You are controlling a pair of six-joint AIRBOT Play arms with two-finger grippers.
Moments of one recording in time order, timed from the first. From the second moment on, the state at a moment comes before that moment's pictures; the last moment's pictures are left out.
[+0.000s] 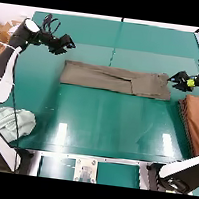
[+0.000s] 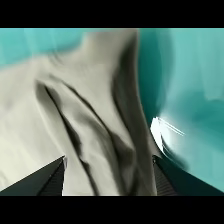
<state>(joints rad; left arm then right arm) -0.01 -1.94 1.91 0.90 -1.04 -1.54 -0.53 -1.91 1.69 -0.94 1.35 1.24</state>
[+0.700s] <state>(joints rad) -0.01 -1.94 1.93 0.88 -1.12 -1.54 -0.56 -2.12 1.86 -0.78 1.51 1.06</state>
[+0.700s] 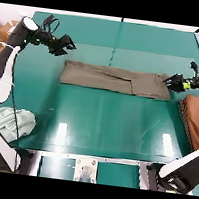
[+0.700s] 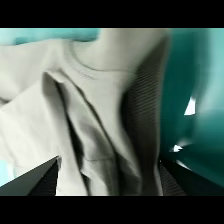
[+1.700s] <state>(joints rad) -0.22 -1.98 1.92 0.79 -1.07 -1.41 -0.47 -2.14 1.92 -0.94 1.53 1.20</state>
